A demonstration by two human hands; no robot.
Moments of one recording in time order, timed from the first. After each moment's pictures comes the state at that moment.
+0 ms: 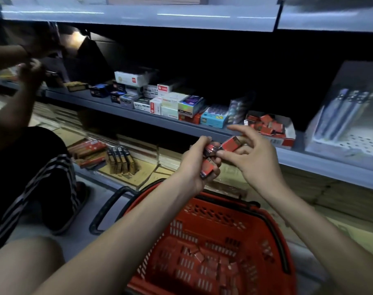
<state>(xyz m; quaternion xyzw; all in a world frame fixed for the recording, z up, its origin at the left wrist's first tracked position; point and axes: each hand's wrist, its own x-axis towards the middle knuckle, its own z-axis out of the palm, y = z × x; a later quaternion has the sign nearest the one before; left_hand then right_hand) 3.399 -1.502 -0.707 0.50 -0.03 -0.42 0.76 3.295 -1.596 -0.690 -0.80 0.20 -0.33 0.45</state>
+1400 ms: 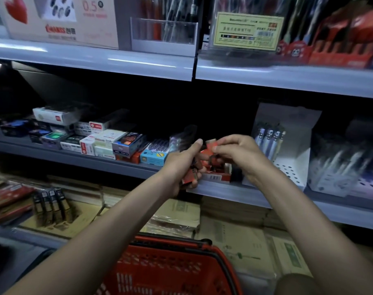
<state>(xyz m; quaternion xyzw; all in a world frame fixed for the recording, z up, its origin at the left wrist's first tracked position) 3.405 -1.626 -0.653 0.61 -0.23 -0.39 0.65 3.296 -1.756 -0.629 -0.73 0.32 -0.31 0.52</state>
